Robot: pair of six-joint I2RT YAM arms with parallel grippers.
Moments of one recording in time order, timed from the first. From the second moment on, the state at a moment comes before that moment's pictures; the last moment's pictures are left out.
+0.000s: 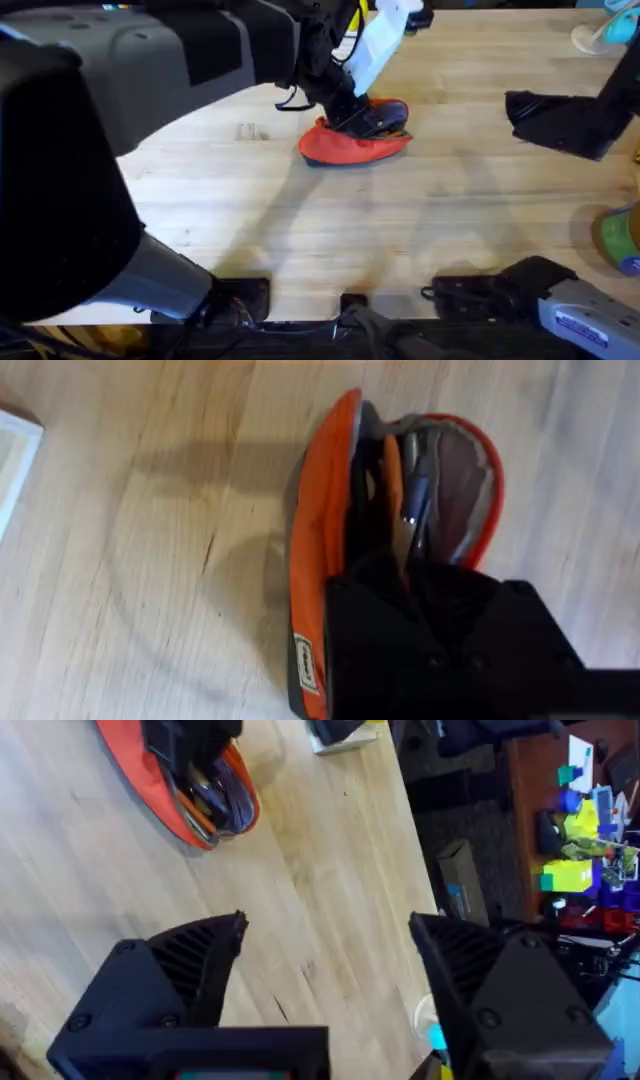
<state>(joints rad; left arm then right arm) -0.53 1.75 1.26 -0.65 0.52 0.62 0.37 0.96 1.48 -1.23 0.03 -0.94</state>
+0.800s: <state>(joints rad) -0.51 1.65 1.35 -0.85 0.35 0.66 0.37 0.96 1.48 -1.23 0.02 -0.94</state>
